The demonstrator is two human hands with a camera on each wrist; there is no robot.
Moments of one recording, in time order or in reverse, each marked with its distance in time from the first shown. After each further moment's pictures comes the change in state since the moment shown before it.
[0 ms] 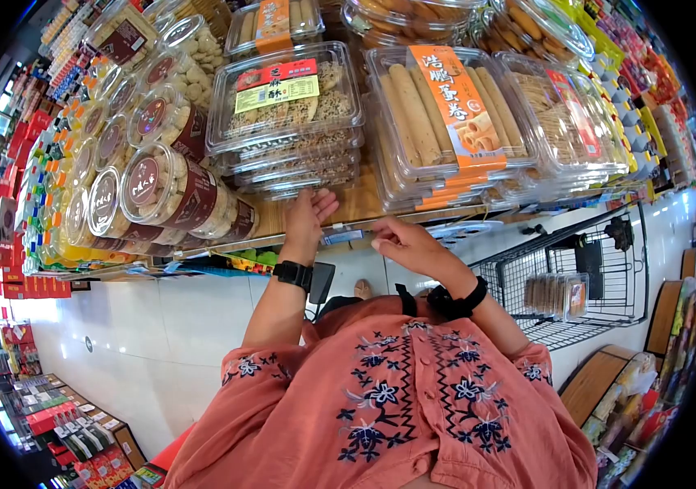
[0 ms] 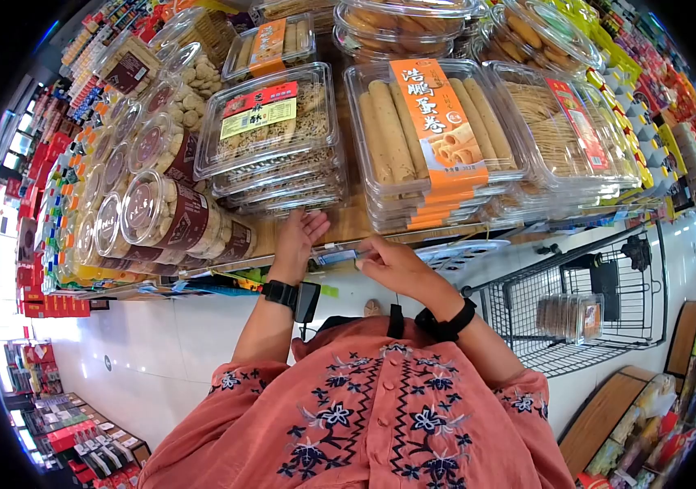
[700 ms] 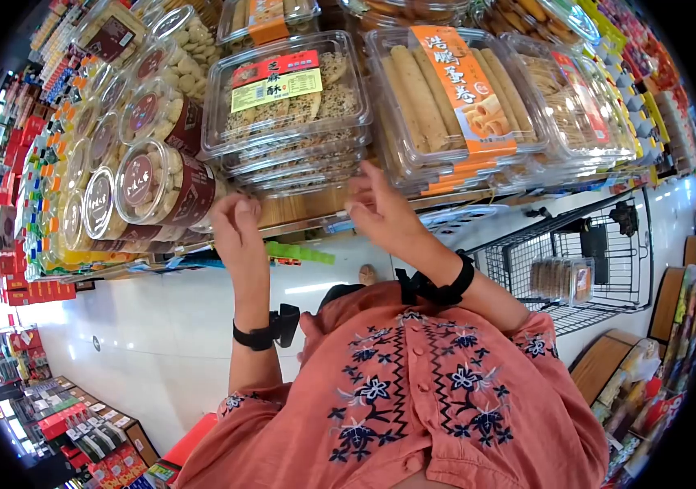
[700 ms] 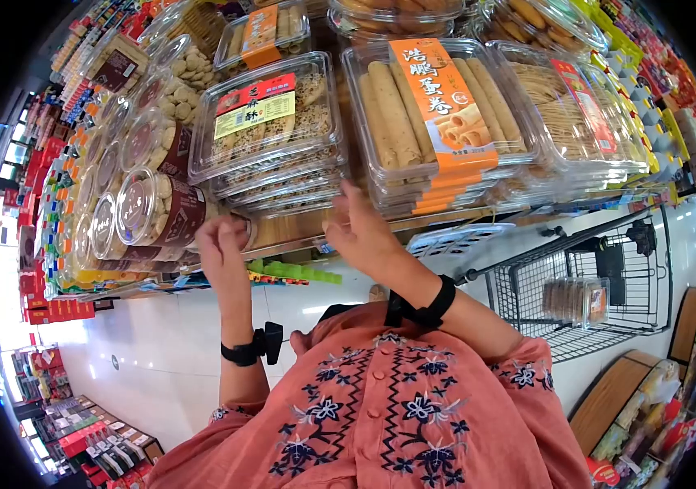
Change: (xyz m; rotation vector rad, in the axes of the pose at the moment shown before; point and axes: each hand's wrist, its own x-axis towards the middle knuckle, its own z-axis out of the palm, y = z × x) left_hand -0.116 0.106 -0.013 0.810 0.194 0.678; right_hand 0.040 -0.044 0.037 0.171 0.302 -0.136
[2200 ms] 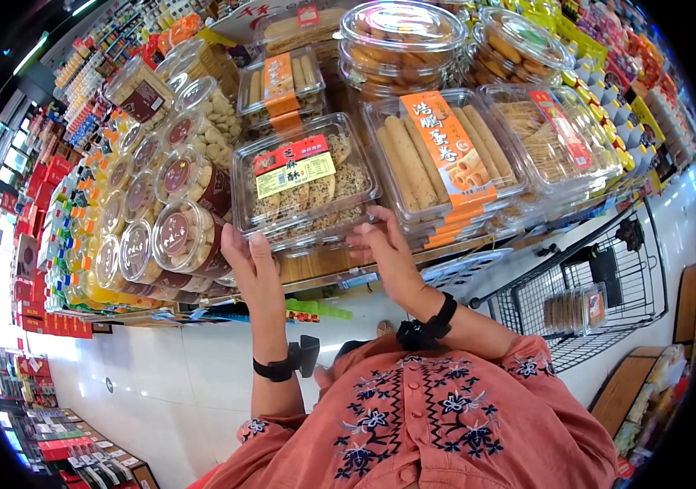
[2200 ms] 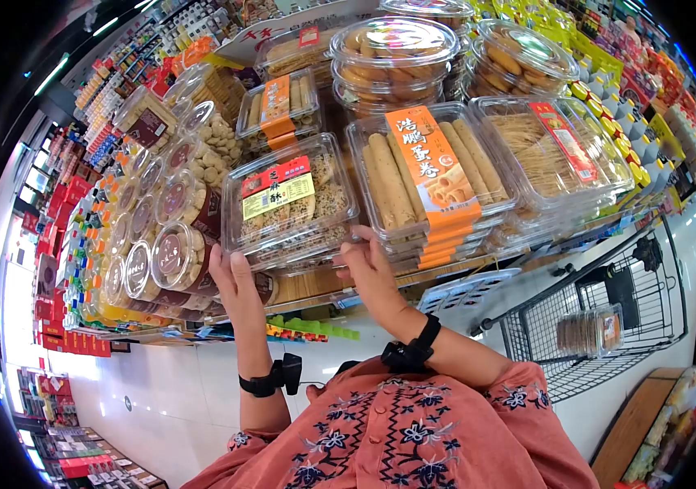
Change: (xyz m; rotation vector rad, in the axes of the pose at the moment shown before) left_hand 0.012 0.056 0.013 -0.100 0.063 0.109; right_hand 0.017 -0.016 0.014 0.622 0.208 0.078
